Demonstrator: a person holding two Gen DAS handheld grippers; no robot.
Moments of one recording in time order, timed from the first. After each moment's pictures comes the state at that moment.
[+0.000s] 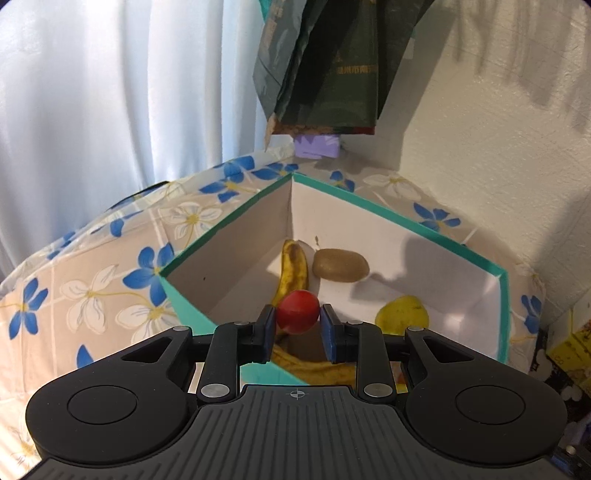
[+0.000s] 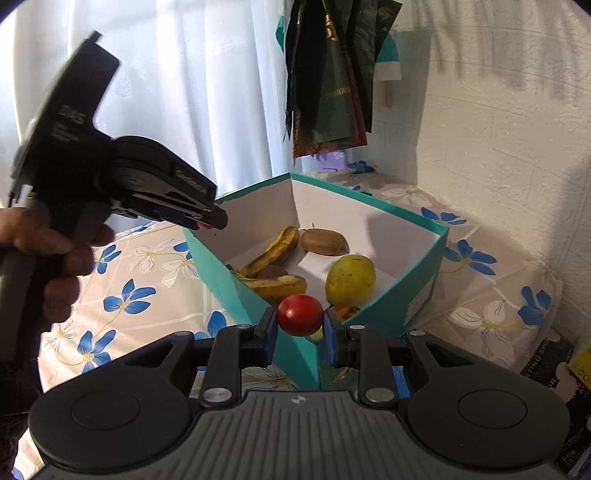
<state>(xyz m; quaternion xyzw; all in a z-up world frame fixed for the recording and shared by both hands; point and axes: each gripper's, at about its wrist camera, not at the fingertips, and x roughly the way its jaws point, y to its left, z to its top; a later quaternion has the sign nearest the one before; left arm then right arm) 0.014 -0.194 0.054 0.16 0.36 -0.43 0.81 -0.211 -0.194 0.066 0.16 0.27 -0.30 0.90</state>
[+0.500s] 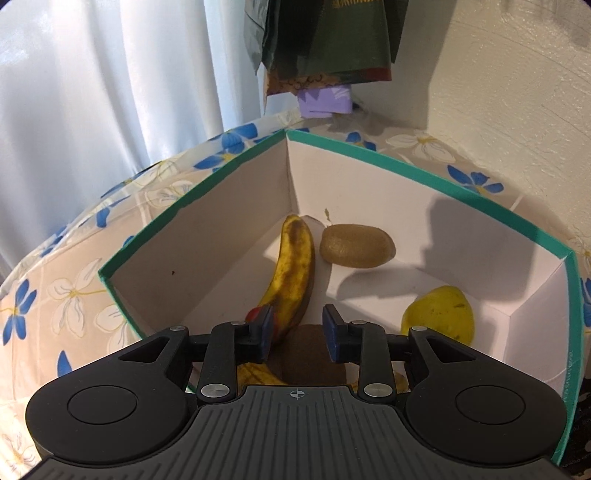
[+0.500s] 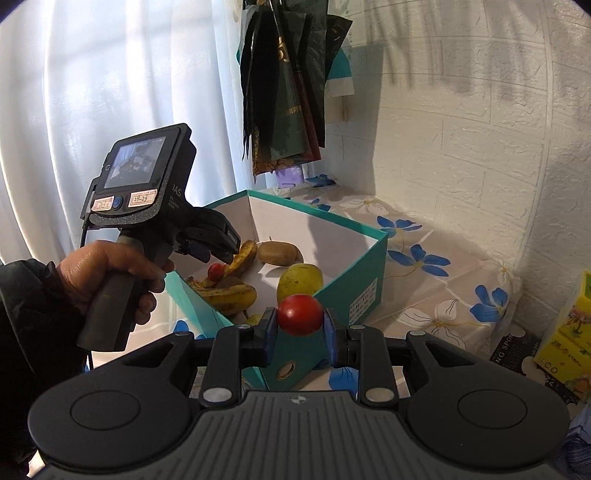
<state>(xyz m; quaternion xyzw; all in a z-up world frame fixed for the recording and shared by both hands) 0.017 -0.250 0.003 0.21 0.38 -0.39 0.81 -0.253 -0.203 0.071 0.16 0.25 -0.34 0.90</state>
